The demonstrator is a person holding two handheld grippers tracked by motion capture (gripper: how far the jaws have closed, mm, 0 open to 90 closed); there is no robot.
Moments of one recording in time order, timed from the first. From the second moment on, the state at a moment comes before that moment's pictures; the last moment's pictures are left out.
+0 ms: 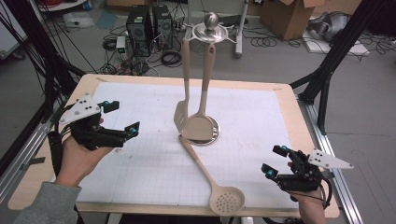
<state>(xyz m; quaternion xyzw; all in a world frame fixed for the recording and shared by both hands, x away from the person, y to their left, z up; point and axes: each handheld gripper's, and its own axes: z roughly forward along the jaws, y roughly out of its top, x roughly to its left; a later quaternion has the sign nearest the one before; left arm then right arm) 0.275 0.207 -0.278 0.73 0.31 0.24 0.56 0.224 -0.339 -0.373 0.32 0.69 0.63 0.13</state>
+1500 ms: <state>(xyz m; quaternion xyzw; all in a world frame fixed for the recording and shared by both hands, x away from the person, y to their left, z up) 0.237 0.259 -0.343 0.72 0.33 0.24 0.57 0.230 -0.323 -0.334 0.30 0.71 0.61 0.16</state>
